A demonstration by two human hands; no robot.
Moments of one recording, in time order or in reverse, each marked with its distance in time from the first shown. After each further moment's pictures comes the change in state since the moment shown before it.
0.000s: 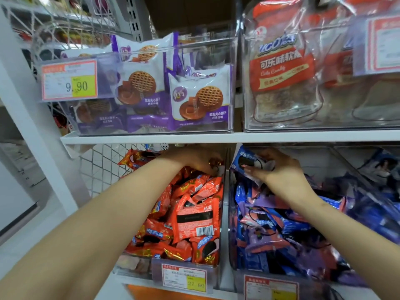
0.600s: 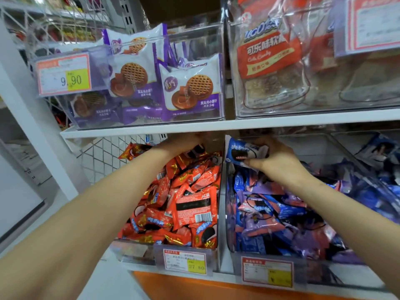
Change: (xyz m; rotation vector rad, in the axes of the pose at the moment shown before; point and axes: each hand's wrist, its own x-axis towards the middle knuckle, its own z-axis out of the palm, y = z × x) left_hand -0.037 0.003 0.000 -0.648 0.415 -0.121; right_hand -0.003 -0.009 -0.009 0.029 -0.080 0.053
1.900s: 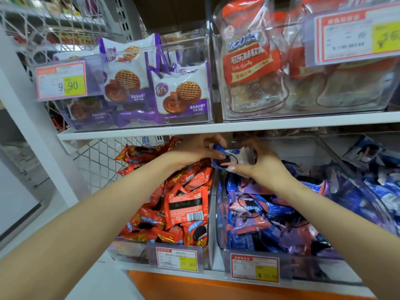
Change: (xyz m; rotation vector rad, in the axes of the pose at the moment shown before) left_hand -0.022 0.038 0.022 -0.288 -0.110 0.275; right_hand 0.002 0.017 0.005 0.028 -0.017 -0.162
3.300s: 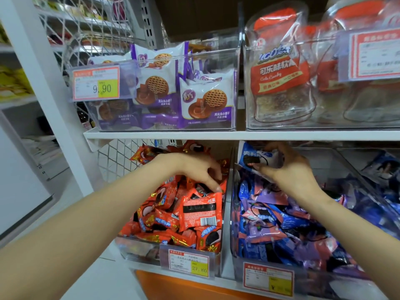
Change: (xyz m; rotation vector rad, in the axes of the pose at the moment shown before) left_hand -0.022 -0.001 -0.025 0.762 -0.544 -0.328; right_hand -0.001 -0.006 -0.011 -0.153 0.202 -0.089
